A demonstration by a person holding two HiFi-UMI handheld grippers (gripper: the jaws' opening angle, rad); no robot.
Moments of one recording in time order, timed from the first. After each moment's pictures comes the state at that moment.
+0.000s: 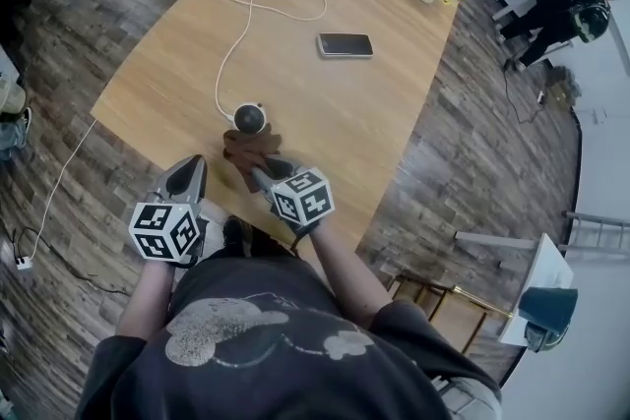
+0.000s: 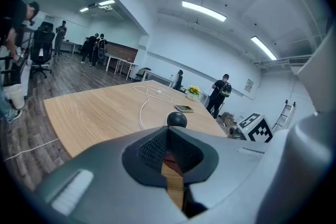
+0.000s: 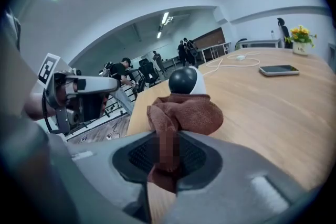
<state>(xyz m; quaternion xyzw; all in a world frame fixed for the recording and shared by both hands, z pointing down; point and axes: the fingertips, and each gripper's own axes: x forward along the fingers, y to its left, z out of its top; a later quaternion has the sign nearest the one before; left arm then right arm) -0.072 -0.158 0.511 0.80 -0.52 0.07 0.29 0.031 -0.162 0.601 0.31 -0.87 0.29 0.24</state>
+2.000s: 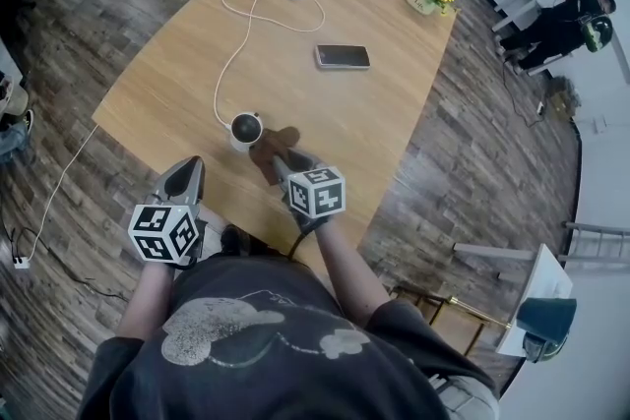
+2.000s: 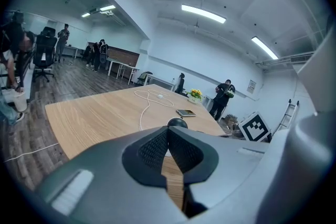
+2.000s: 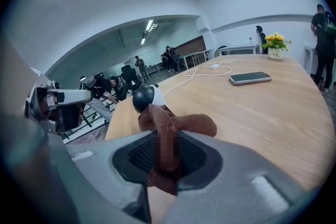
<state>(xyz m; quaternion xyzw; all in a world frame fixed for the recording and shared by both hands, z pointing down) -0.069 -0.166 0.500 0.80 -0.54 0.06 0.27 0.090 -0.205 0.593 0.41 -0.84 0.29 0.22</state>
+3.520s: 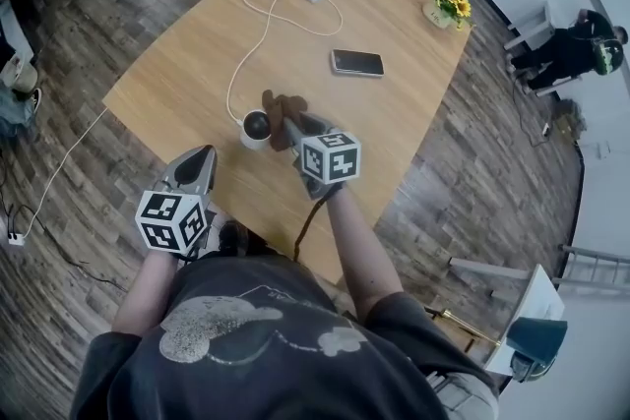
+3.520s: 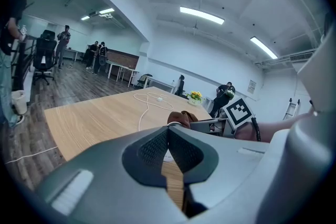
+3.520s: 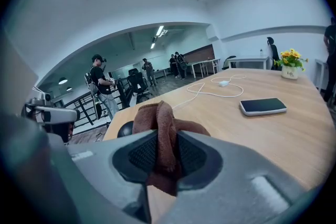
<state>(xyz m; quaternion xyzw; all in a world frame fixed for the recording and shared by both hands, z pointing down) -0.060 -0.173 0.487 0.80 -0.54 0.05 0.26 0.079 -0.279 0.550 0.39 -0.87 0.24 0.21</state>
